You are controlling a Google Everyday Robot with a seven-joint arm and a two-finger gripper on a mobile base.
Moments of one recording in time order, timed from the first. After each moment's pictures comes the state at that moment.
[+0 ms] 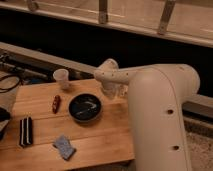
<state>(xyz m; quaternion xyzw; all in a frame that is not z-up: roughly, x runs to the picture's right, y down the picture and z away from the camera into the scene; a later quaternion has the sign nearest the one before) 0.034 0.060 0.900 -0.21 0.19 0.50 0.82</state>
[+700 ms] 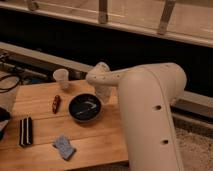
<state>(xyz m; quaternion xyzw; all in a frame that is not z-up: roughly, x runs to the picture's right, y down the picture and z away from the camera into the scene) -0.006 0.078 0.907 -0.22 0.20 0.47 0.83</state>
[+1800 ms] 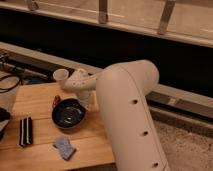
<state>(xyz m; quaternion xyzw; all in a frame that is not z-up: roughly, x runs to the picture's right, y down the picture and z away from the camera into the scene) -0.094 0.121 0.893 -0.25 0.22 0.41 0.85</state>
